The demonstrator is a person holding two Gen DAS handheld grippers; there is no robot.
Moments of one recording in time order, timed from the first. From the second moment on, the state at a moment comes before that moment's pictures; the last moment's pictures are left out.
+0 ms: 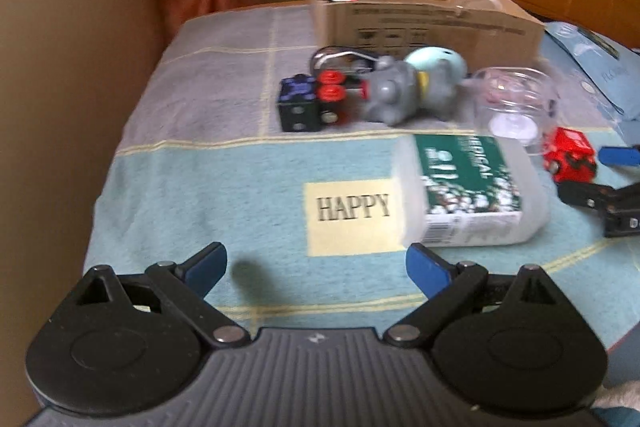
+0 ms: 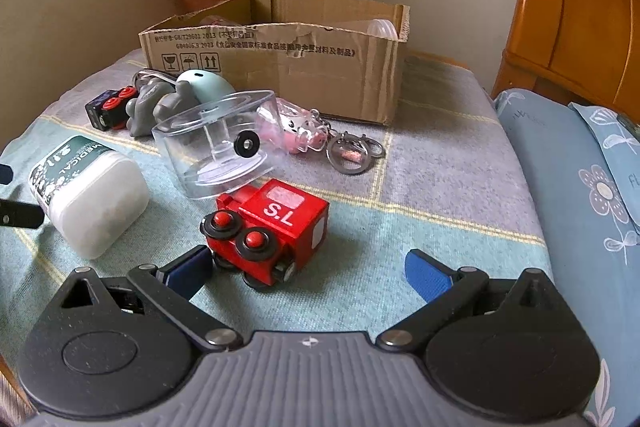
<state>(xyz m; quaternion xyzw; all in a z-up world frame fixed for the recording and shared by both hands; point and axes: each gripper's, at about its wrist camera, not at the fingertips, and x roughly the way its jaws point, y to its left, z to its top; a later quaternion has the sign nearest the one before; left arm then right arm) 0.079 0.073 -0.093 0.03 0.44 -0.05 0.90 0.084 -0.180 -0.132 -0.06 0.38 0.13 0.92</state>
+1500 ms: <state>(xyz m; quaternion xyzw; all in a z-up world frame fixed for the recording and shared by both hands) 0.105 0.001 -0.098 0.04 0.41 -0.11 0.90 0.090 -0.199 -0.133 -0.06 0.38 0.11 0.92</state>
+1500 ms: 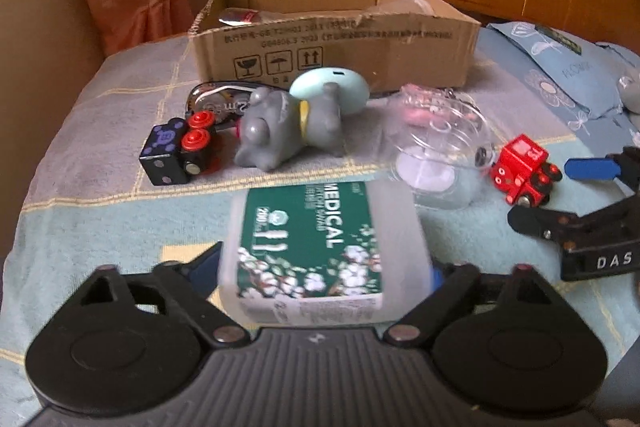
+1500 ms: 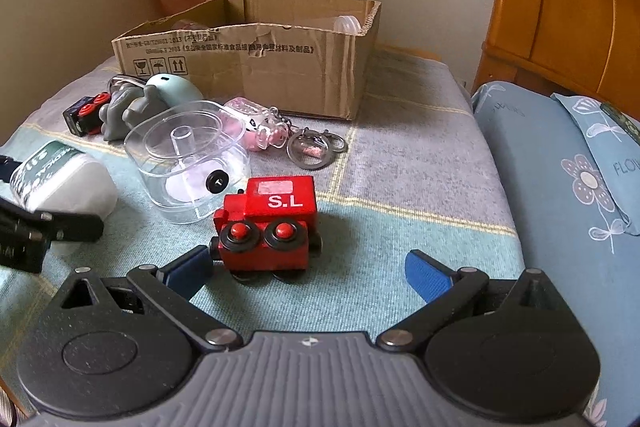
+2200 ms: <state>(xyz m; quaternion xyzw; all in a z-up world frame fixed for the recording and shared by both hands) 0.113 0.019 -0.098 0.03 0.41 -0.10 0.90 0.112 -0.167 -0.122 -0.14 0.39 0.19 0.89</state>
